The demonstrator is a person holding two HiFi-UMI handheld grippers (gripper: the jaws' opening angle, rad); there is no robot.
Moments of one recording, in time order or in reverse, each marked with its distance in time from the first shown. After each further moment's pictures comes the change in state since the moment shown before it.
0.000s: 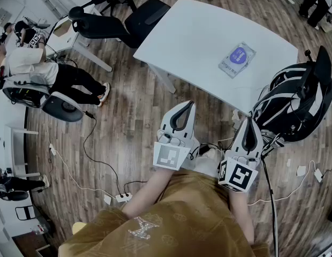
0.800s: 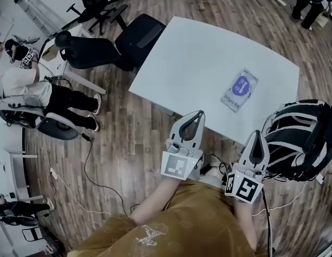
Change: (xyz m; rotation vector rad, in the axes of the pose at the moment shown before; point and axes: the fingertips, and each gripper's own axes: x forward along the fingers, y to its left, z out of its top) left arm 0.133 0.065 0.001 -0.062 -0.053 -0.108; right arm 0.123 -0.006 0.019 -0.020 -0.033 -0.110
